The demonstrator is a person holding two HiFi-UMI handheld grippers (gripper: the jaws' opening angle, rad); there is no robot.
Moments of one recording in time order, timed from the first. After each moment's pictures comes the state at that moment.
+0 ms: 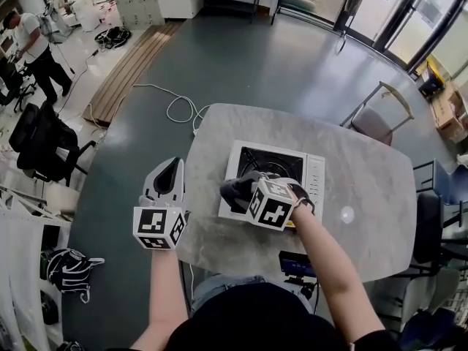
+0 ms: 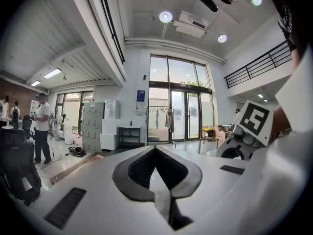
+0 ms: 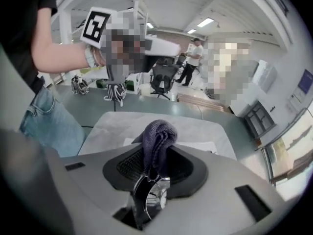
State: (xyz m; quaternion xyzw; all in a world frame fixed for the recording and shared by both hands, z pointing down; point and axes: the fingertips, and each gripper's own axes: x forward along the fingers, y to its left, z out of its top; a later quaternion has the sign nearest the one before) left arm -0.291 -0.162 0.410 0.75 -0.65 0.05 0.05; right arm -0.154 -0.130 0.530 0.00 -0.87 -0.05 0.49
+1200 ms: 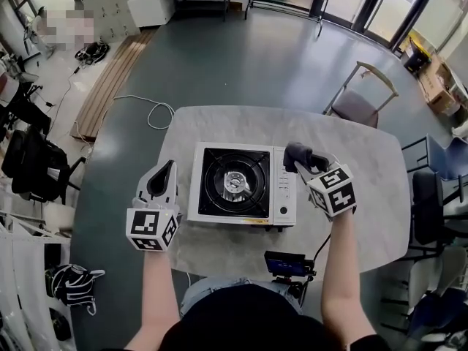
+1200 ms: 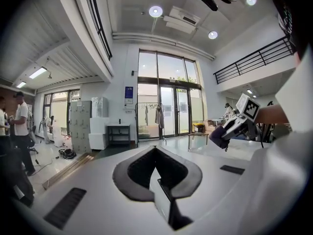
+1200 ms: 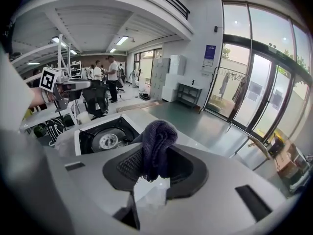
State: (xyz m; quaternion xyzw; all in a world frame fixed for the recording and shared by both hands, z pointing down) left arm -0.202 -0.187 0.411 0.79 -0.61 0.09 0.05; right arm 0.107 -0.253 0.468 0.39 -0.84 0.09 0.36
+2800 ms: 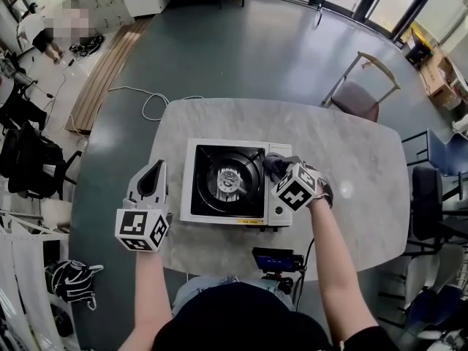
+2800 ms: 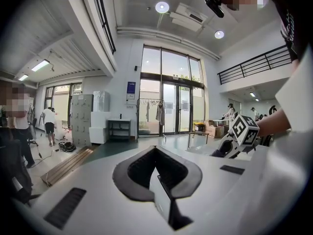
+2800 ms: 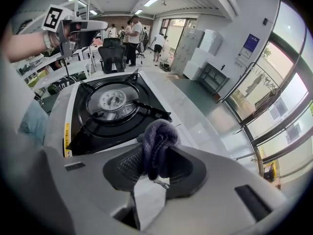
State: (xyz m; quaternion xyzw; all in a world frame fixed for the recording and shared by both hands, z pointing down) left arm -0.210 -0.198 0.430 0.78 -0.61 0.09 0.08; right arm 0.070 -0.236 0.577 0.26 -0.79 0.05 0.55
